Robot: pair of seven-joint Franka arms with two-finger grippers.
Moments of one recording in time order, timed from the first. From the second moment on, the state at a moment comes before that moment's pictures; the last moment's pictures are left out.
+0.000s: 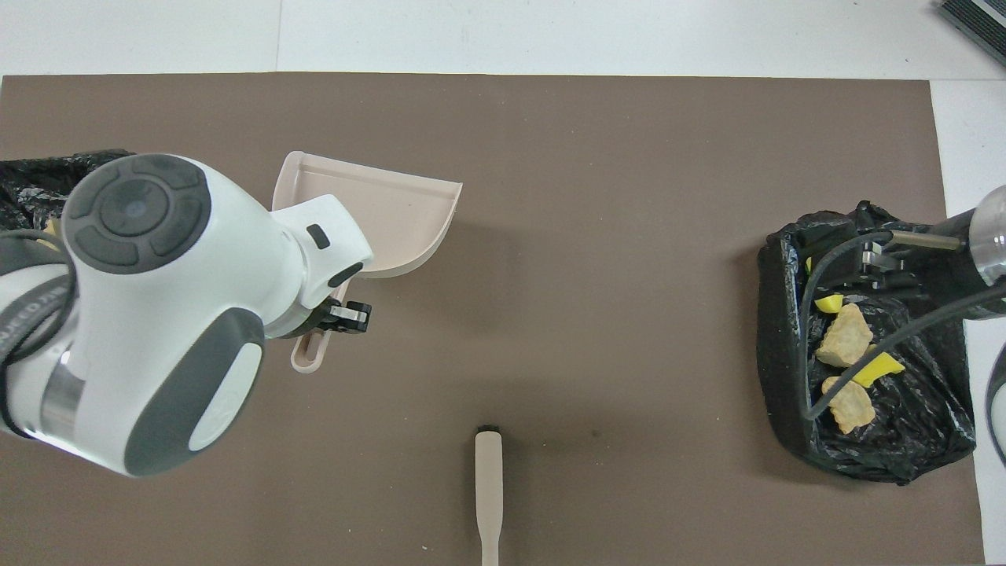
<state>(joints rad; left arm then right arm) -0.40 0.01 -0.09 -1.77 -0.01 1.75 -0.23 0.04 -0.04 0.08 -1.53 0.00 1.44 0.33</state>
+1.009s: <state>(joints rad) -0.66 0.28 -0.08 -1.86 -0.02 2.17 -0.58 0.03 -0.04 0.08 -1.53 0.00 1.44 0.33</state>
